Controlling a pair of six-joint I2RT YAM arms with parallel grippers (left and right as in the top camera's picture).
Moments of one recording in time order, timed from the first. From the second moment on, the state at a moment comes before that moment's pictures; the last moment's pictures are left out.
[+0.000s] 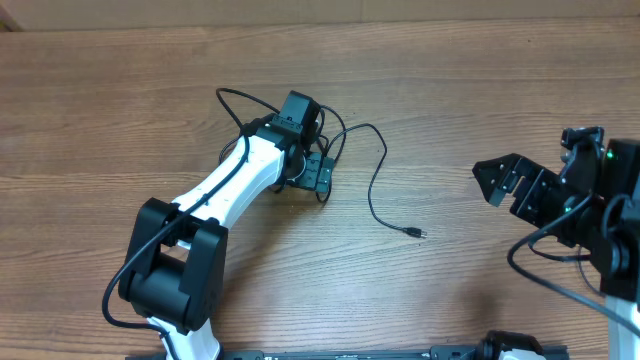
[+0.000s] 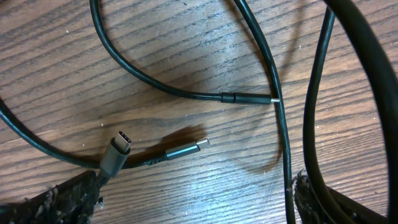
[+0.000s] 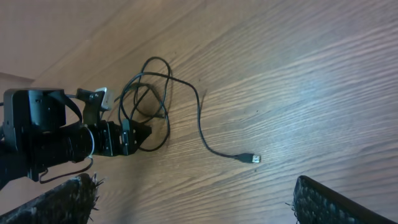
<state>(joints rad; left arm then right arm) -0.43 1.89 1.32 -0.76 0.01 -0.21 -0.14 1.01 1.33 -1.24 -0.41 0.37</state>
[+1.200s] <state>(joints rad) -0.43 1.89 1.32 -0.76 0.01 -0.21 -0.13 1.23 1.33 -1.33 -0.62 0.38</state>
